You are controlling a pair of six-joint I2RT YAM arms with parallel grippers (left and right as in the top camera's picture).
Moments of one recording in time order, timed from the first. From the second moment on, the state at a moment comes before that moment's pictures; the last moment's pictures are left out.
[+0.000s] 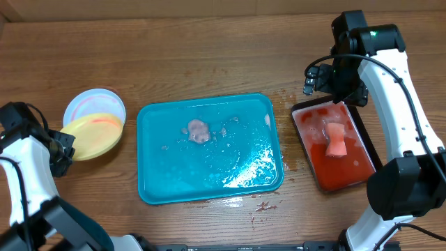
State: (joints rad) left arm 0.65 1.58 1.15 -0.89 -0.06 -0.67; right arm 0.11 1.88 1.84 -1.44 -0.02 0.36
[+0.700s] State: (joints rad) left arm 0.52 1.70 1.15 -0.65 -0.01 -0.52; right arm 0.11 1.88 1.84 -1.45 -0.02 0.36
